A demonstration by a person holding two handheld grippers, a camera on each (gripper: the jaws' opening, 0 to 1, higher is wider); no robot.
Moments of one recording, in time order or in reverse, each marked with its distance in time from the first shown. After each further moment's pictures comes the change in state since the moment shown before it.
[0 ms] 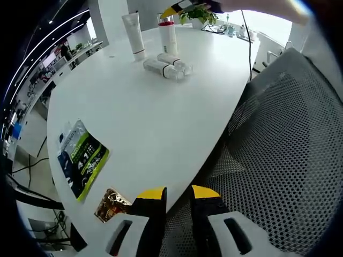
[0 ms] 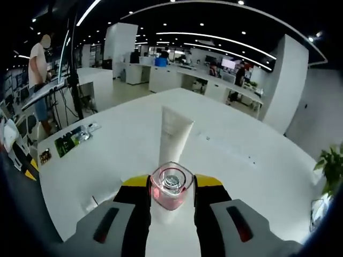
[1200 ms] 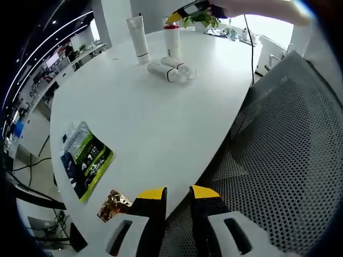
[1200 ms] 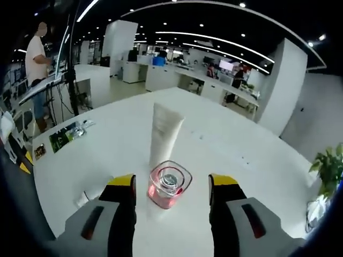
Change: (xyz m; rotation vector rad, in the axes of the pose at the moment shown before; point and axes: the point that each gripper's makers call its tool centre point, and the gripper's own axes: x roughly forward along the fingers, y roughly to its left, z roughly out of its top) left arm -0.002 0.005 0.004 -0.010 -0.027 0.017; right arm -0.007 -0.017 -0.009 0.004 -0.019 -0.045
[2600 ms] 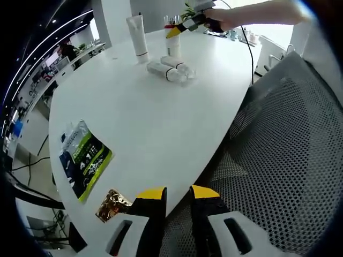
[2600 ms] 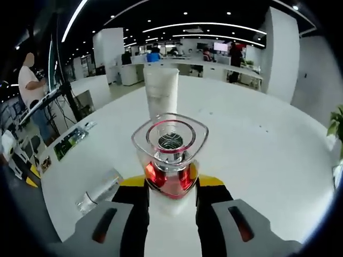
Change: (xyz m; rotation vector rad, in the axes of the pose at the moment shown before) left arm 0.000 -0.001 -0.001 -0.006 0.006 -0.011; right arm 0.033 0.014 -0.050 0.189 0.076 0.088
